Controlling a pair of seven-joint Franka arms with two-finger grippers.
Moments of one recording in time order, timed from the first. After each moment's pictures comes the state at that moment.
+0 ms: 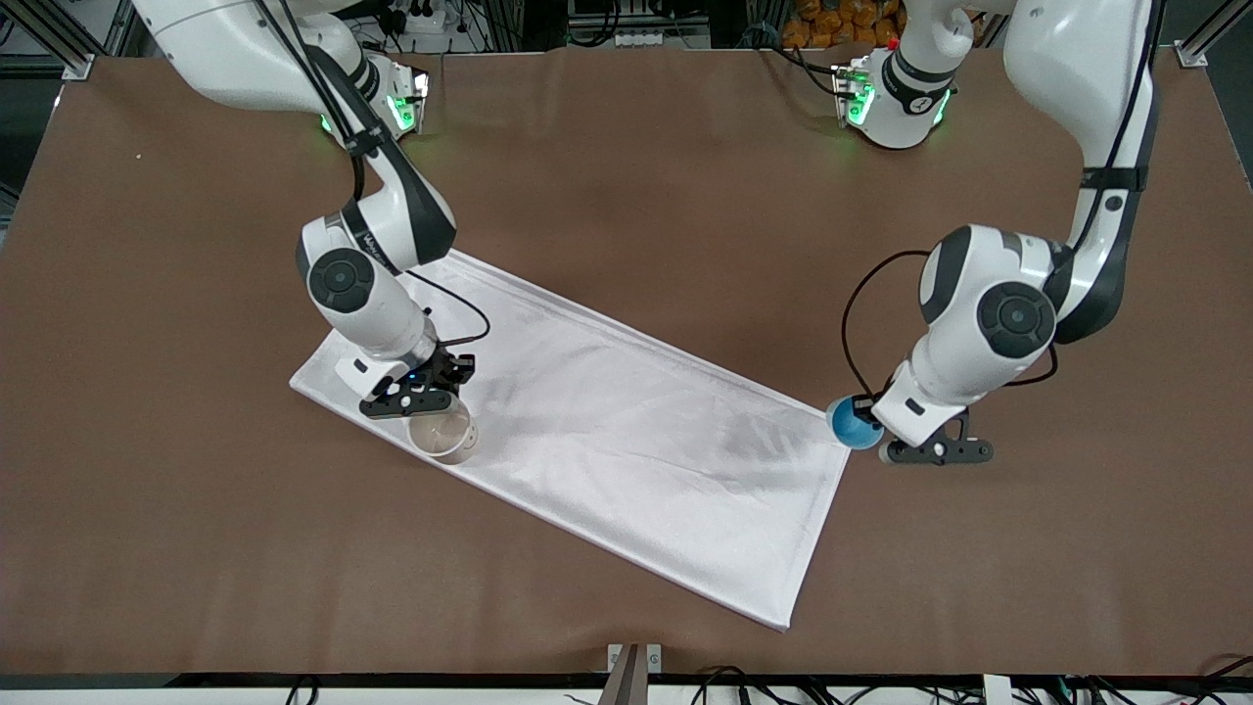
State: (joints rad) left arm -0.25 0.40 -0.04 -1.77 0.03 2.21 -0.28; right arm 0.23 0.41 0.21 -1.91 -0.10 2.36 0.42
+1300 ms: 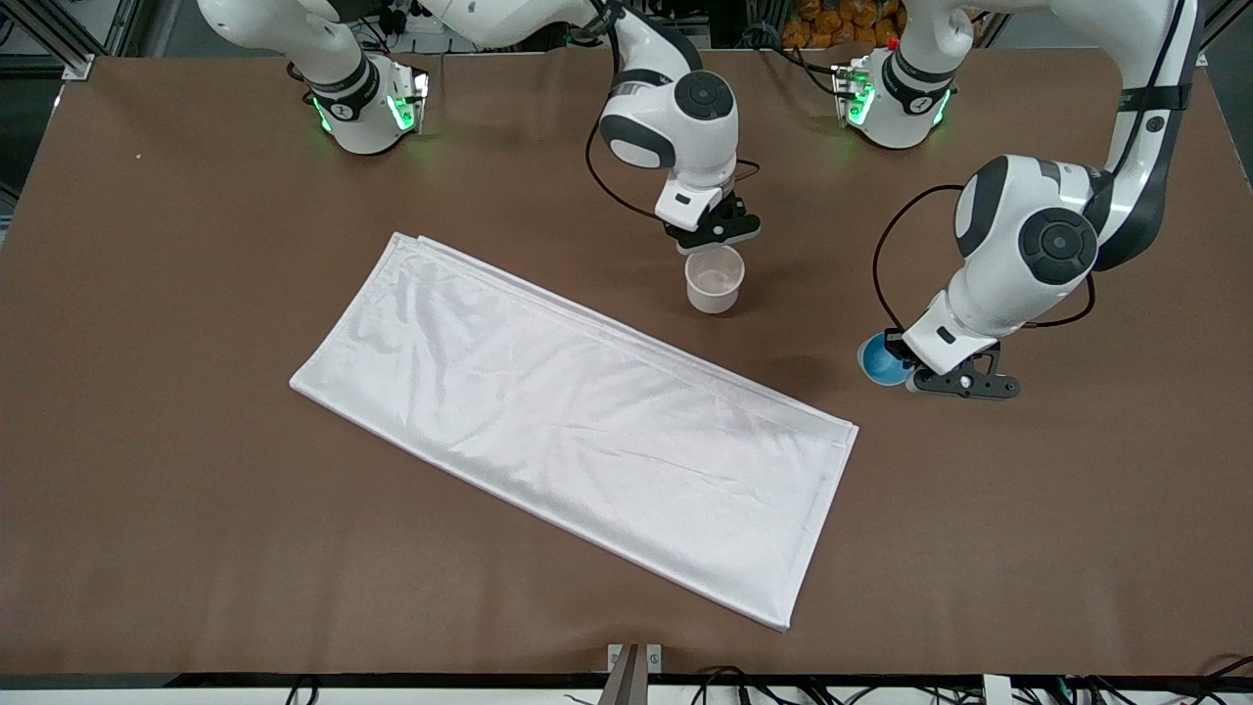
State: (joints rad) left arm -0.20 0.20 -0.04 -2.02 0.03 2.22 -0.13; right arm 0.89 0.73 0.26 -1.50 -0.17 2.29 0.96
